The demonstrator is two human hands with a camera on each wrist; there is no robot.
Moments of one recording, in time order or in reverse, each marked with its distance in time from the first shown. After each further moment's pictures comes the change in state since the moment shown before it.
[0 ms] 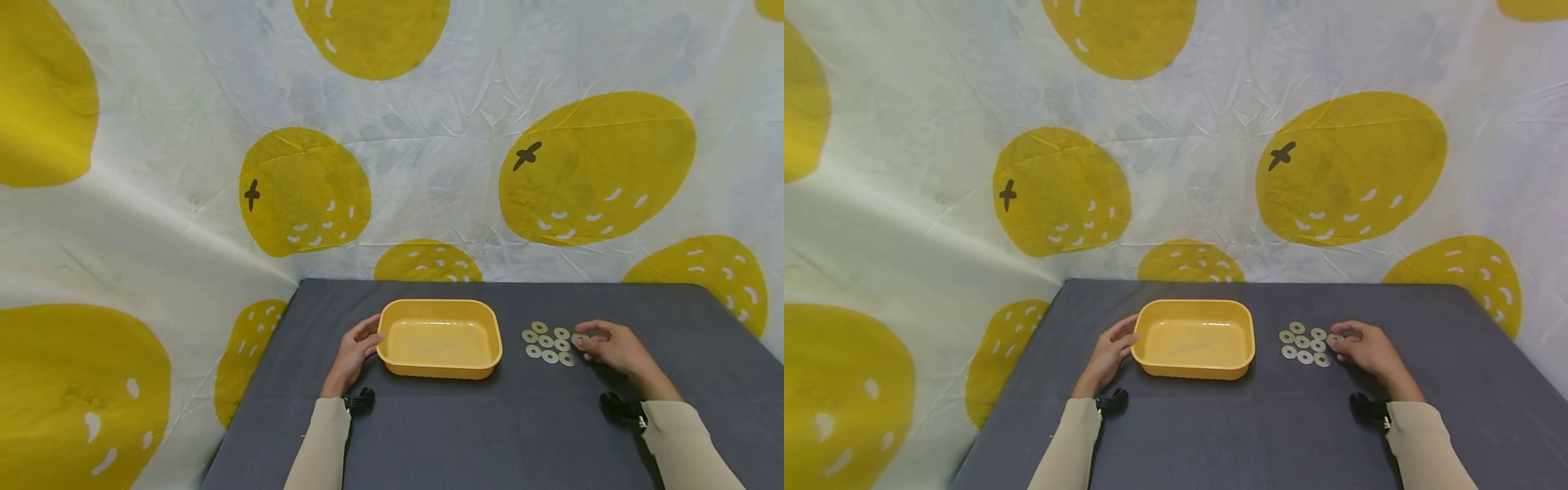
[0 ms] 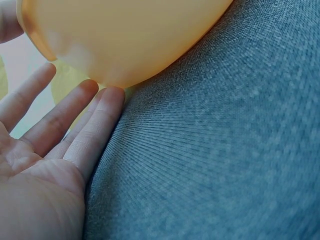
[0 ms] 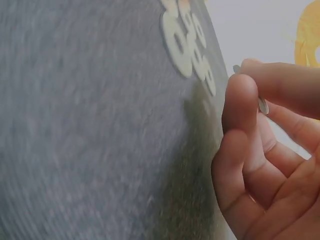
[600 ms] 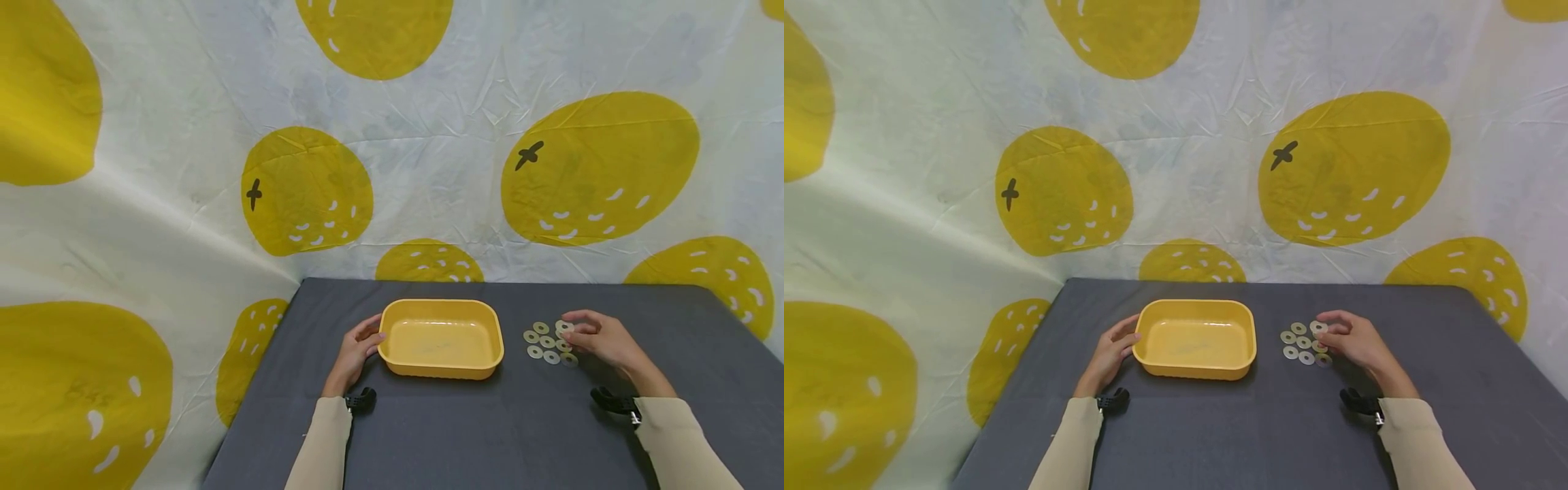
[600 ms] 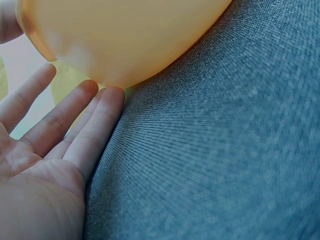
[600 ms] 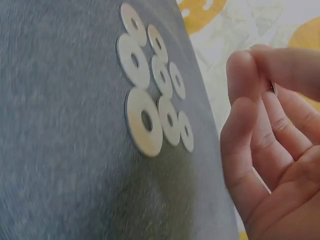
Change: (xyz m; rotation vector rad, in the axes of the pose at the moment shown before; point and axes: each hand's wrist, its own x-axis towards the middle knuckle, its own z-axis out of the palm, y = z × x) left_hand 0.002 -0.003 0.000 -0.003 0.007 -0.001; right_hand -0.001 -0.026 0.009 0.068 -0.041 -0.100
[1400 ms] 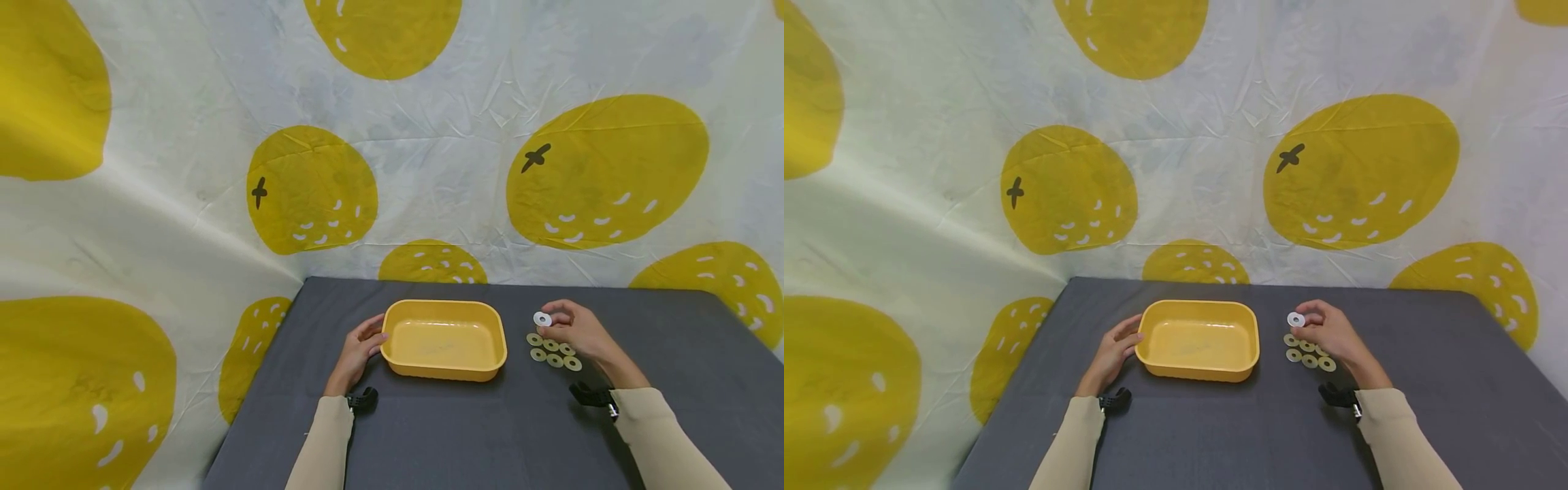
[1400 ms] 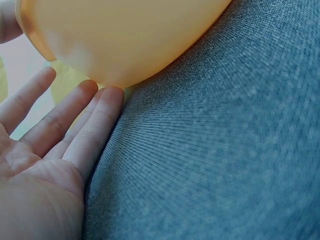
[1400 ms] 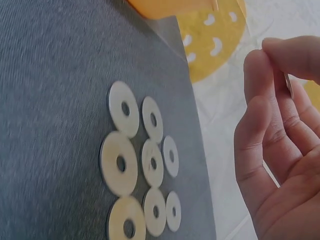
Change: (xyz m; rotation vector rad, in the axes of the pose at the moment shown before) left_hand 0.000 0.001 0.000 0.012 0.004 -0.003; right_hand 0.018 -0.045 0.027 0.066 -0.032 -0.089
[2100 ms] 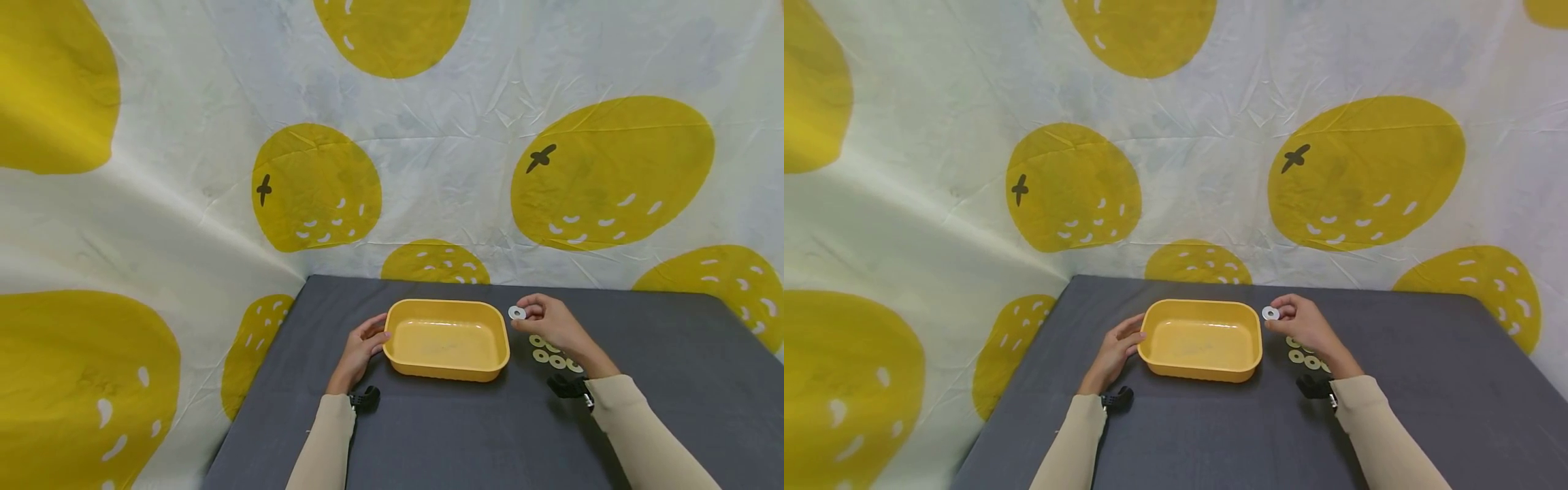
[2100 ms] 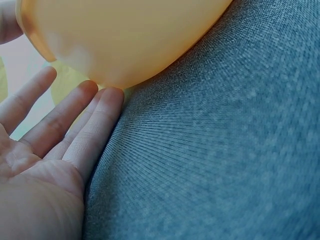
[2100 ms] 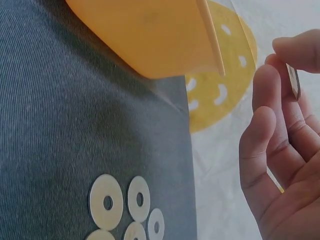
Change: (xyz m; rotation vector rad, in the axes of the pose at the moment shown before) left_hand 0.002 -0.002 -0.001 0.013 0.002 -0.002; right_hand 0.020 -0.034 0.032 -0.092 -0.011 -0.014
